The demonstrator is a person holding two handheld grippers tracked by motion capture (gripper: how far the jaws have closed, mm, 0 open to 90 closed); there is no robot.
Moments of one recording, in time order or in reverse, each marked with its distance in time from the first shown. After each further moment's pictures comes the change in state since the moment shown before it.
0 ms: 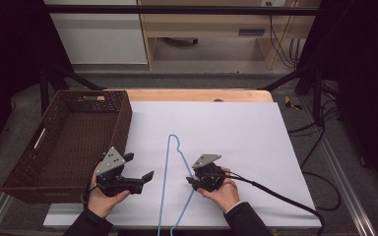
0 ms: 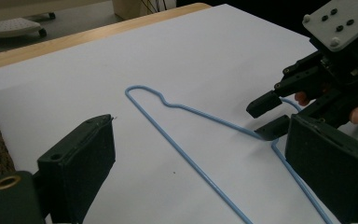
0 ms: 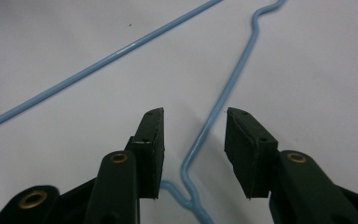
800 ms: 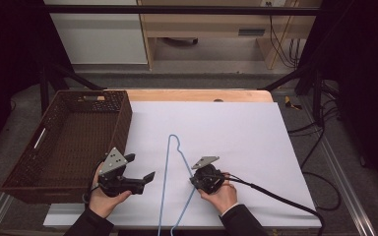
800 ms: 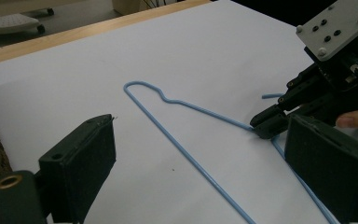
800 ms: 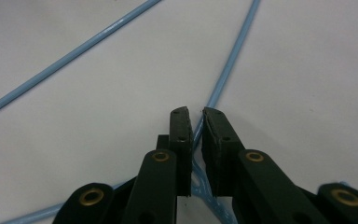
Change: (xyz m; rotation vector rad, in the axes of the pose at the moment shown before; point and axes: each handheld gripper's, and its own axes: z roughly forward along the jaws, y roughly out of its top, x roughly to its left) left arm -0.001 -0.002 0.004 0.015 0.001 0.003; right arm 0.002 -0.005 0.009 0.075 -0.018 0.094
